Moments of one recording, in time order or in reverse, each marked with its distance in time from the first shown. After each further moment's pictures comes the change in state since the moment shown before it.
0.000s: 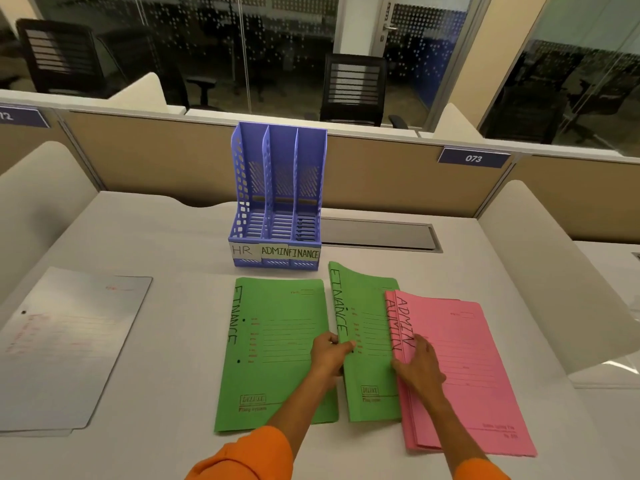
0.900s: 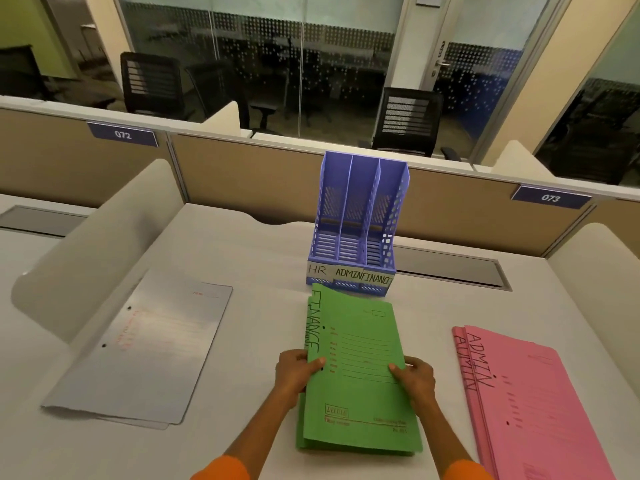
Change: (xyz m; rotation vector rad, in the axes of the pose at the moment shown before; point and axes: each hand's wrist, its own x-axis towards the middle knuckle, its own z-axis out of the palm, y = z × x) left_hand 0.001 0.004 -0.231 -0.011 0.121 0.085; right_hand -0.037 -0.146 0.095 0.582 -0.064 0.137
